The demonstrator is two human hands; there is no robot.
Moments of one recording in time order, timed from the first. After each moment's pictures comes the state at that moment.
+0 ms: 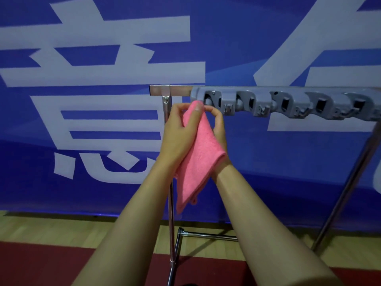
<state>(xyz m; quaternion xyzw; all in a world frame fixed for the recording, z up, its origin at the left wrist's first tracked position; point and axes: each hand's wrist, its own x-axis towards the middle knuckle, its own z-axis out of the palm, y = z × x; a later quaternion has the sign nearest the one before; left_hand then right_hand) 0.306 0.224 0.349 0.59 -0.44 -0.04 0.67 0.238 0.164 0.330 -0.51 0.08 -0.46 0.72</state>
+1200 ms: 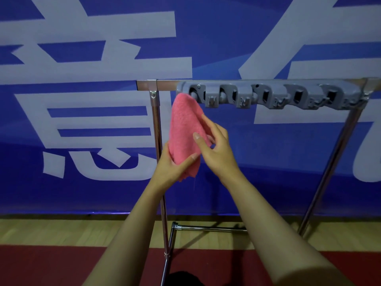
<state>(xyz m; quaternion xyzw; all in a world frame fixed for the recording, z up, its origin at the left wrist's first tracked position) 0.308 0.236 0.249 0.64 -0.44 -0.19 0.60 0.177 0.149 0.289 -0.74 0.18 -0.47 0.45</state>
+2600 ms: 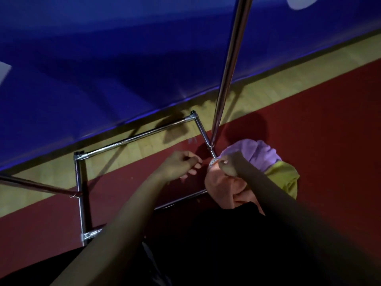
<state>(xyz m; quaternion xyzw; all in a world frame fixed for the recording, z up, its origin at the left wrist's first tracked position) 0.065 0.030 -0.127 0.66 -0.43 -0.58 0.18 -0.147 -0.030 -0.190 -0.79 0.54 0.07 0.30</state>
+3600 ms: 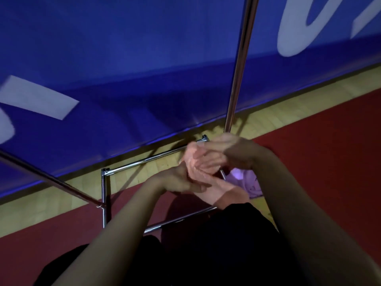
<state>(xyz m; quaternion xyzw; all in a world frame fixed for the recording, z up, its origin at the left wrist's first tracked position) 0.099 0.077 -0.024 0.59 -0.58 -0.55 0.09 -0.085 0.002 0.034 -0.50 0.40 -0.12 0.76</state>
